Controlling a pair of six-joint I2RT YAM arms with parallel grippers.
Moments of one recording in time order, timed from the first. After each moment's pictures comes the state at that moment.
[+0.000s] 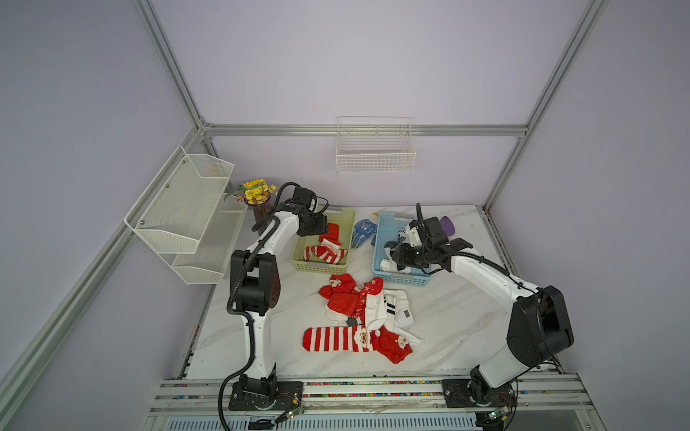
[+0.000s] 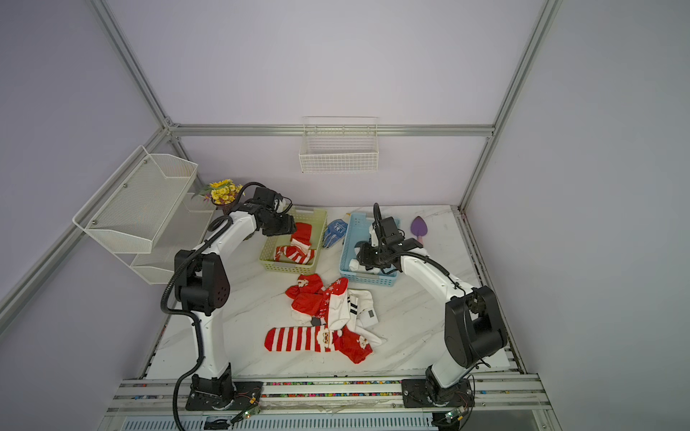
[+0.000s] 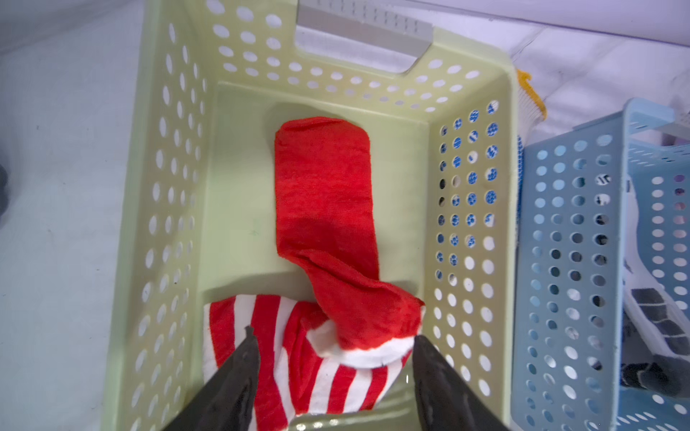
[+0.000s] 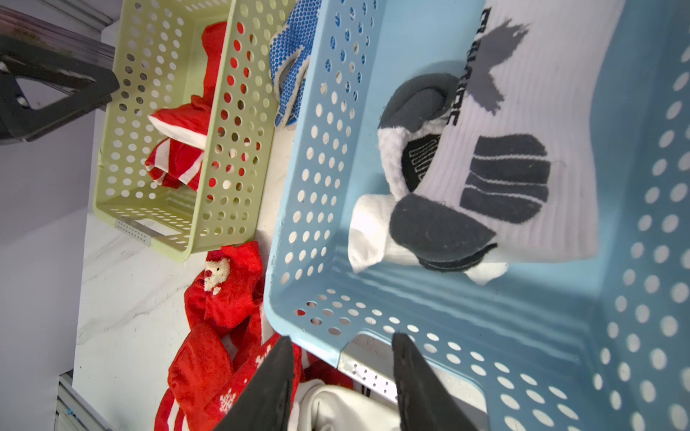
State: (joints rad) left arm -0.18 2.10 1.89 -0.77 0.15 -0.23; right arm 0.39 1.60 1.23 -0.53 -0.22 0.48
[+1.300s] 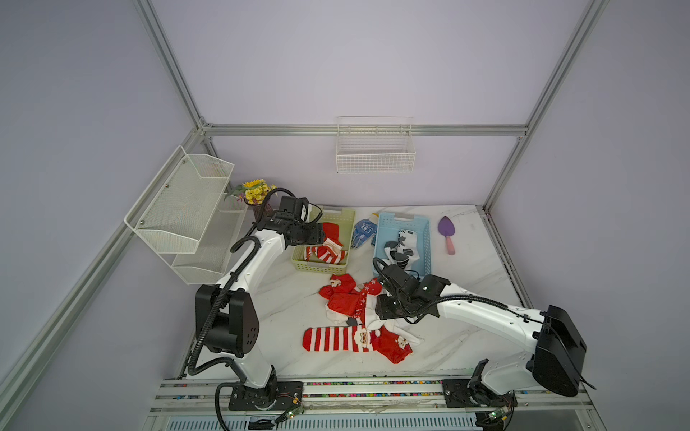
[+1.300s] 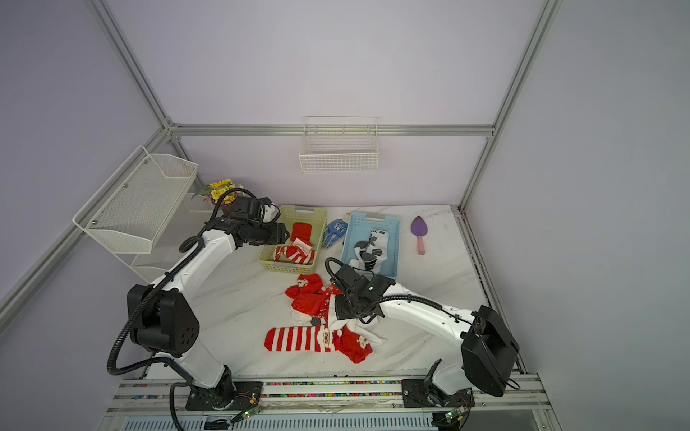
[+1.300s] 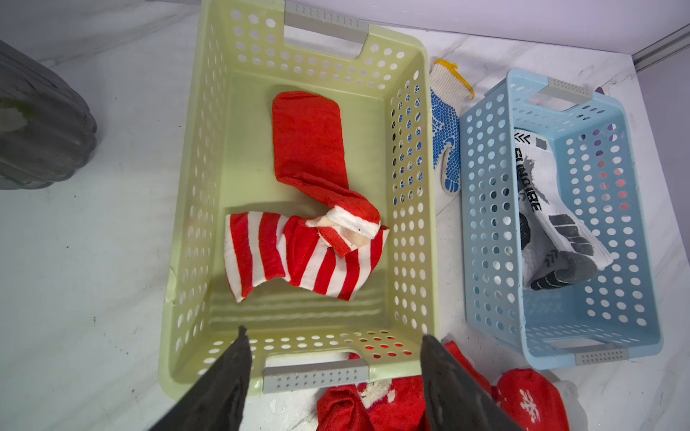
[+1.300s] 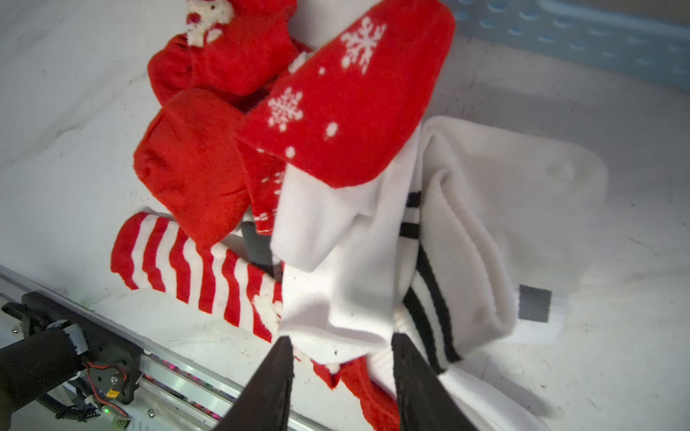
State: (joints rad) left arm -0.19 1.68 1.50 -0.69 0.14 -0.23; right arm 0.88 1.46 1.06 -0.74 0.01 0.74
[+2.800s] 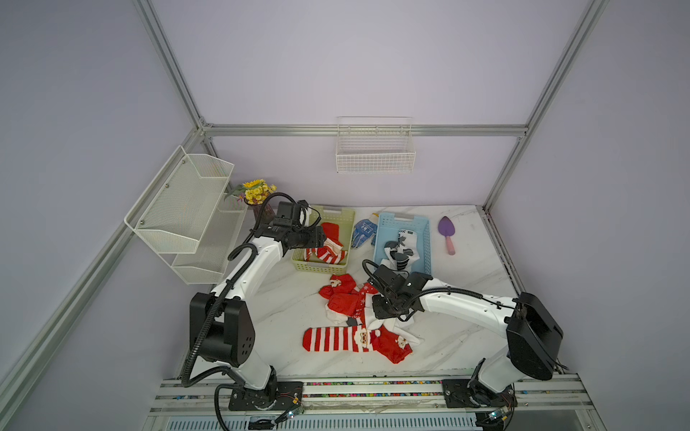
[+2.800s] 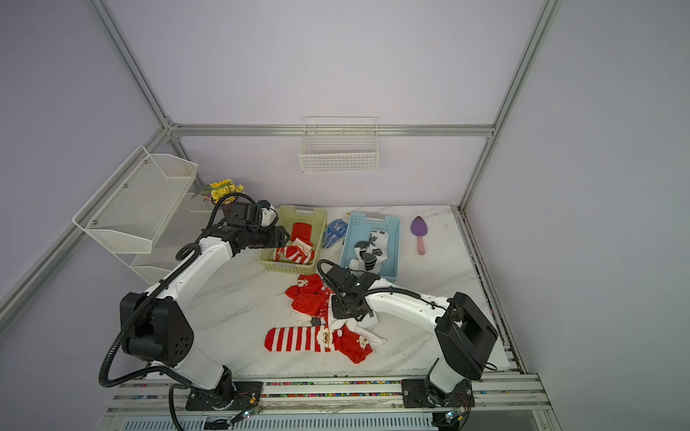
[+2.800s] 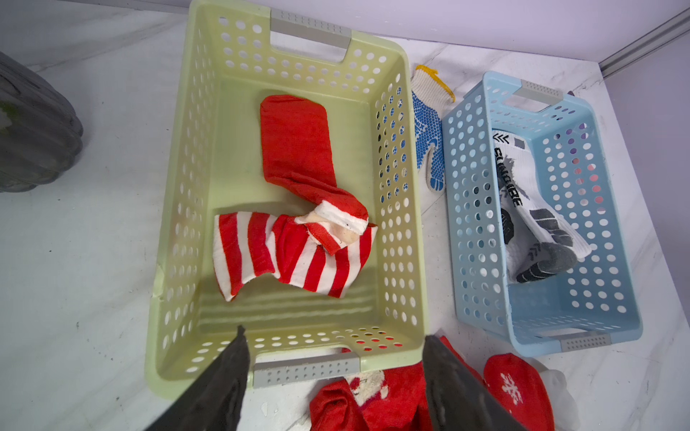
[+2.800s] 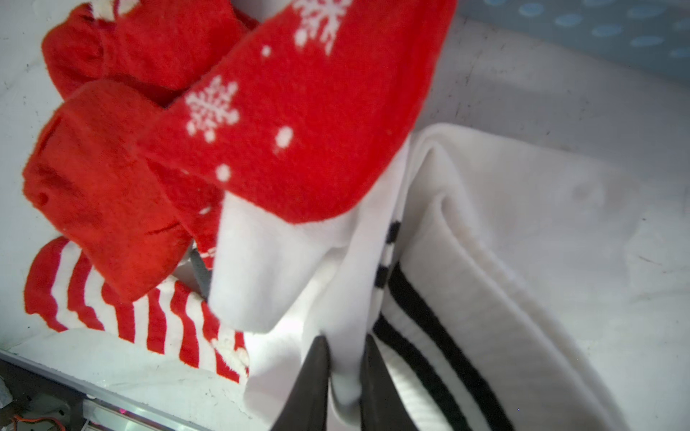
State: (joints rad) left arm -0.19 1.62 1.41 -0.62 0.17 -0.23; right arm 0.88 1.59 1.11 -0.76 0.05 0.73
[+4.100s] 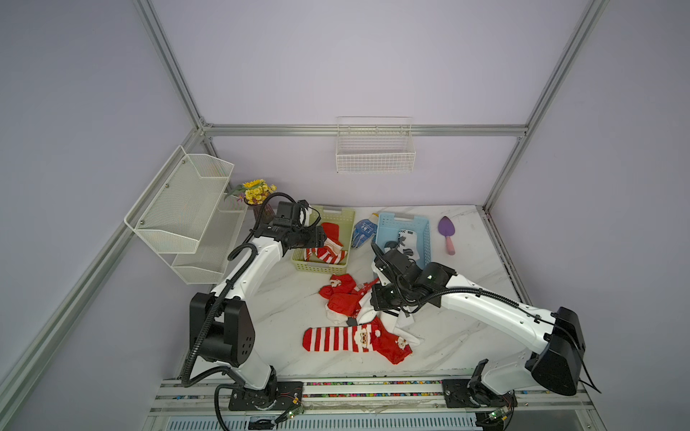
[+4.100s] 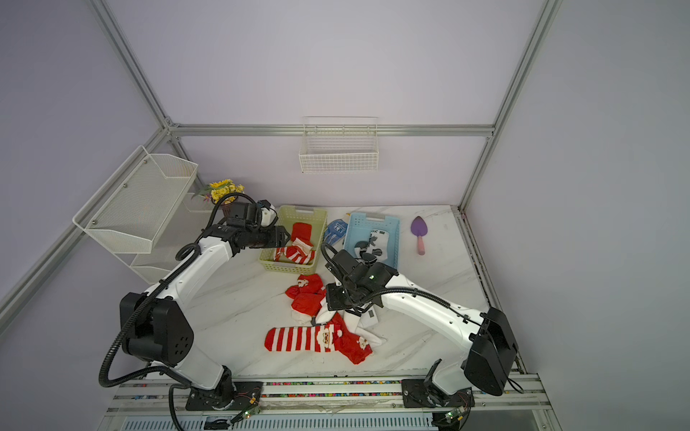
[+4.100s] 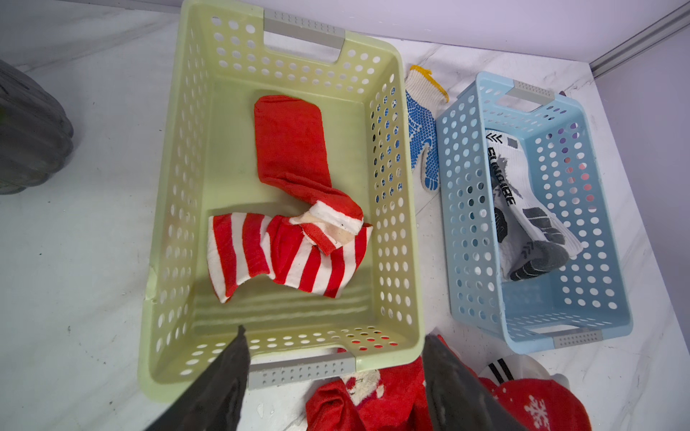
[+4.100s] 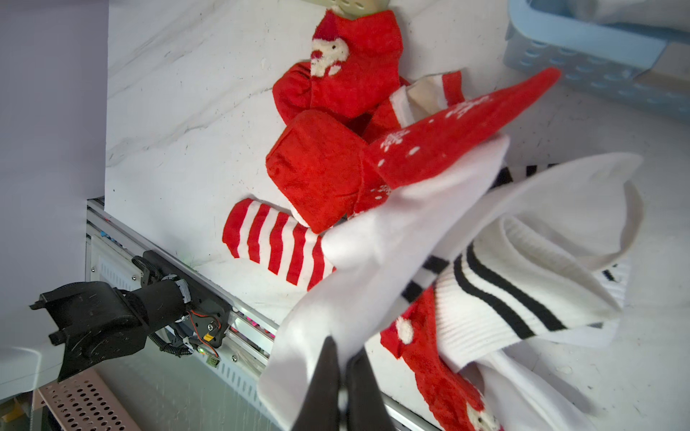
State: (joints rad) left arm -0.19 1.62 1.41 -0.62 0.19 -0.23; right arm 0.88 1.46 1.25 -0.82 -0.13 0.71
